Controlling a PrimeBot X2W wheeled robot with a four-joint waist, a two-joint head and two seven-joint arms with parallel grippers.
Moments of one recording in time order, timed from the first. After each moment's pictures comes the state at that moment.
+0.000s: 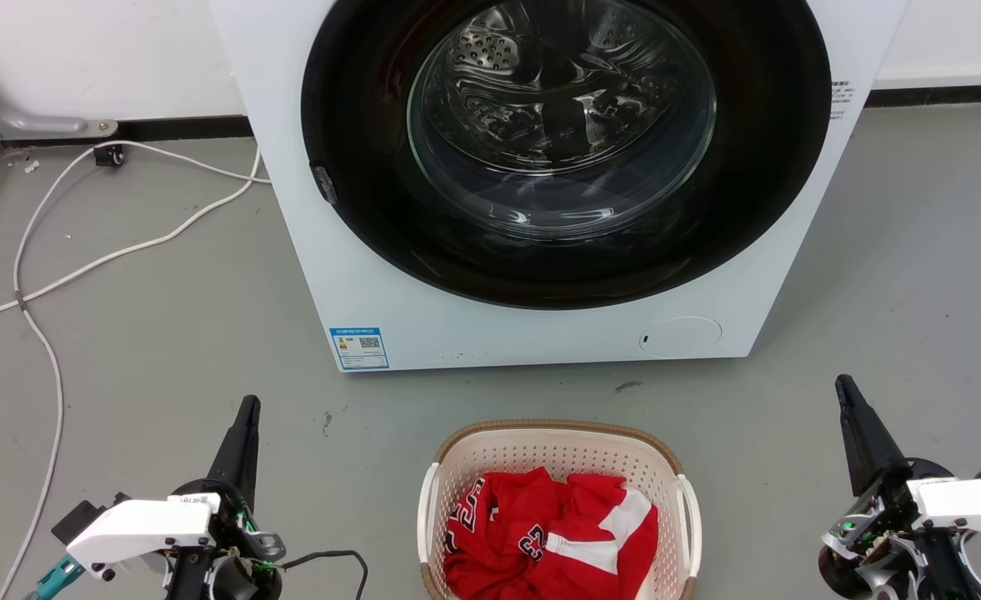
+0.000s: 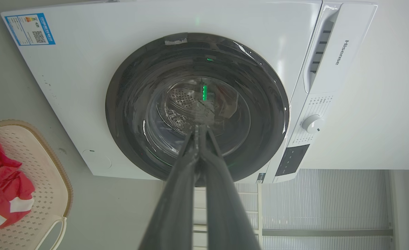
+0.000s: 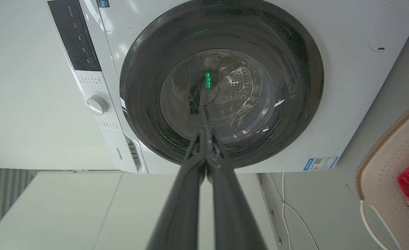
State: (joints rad) left arm -0.10 0.05 0.11 0.25 -1.61 -0.13 0.11; right arm -0.10 -0.05 -0.11 0.24 1.61 0.13 0.12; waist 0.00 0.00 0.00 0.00
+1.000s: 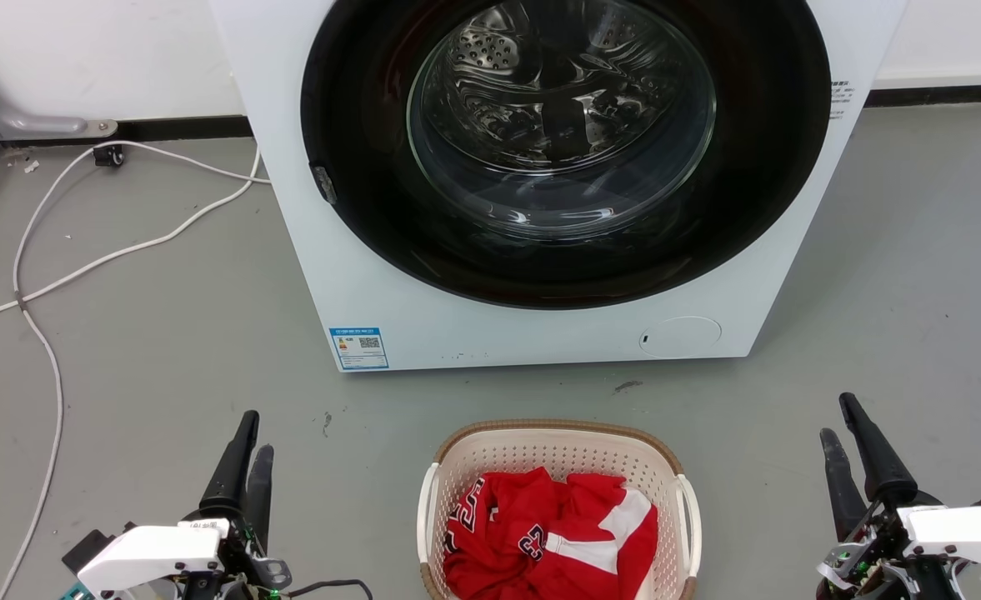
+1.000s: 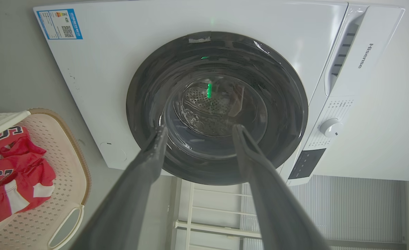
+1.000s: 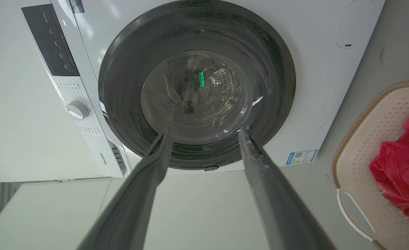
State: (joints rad) left arm -0.07 0.04 0.11 0.28 -1.61 -0.13 0.11; right arm -0.06 -0.05 -0.11 0.28 1.61 0.13 0.11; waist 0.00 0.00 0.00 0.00
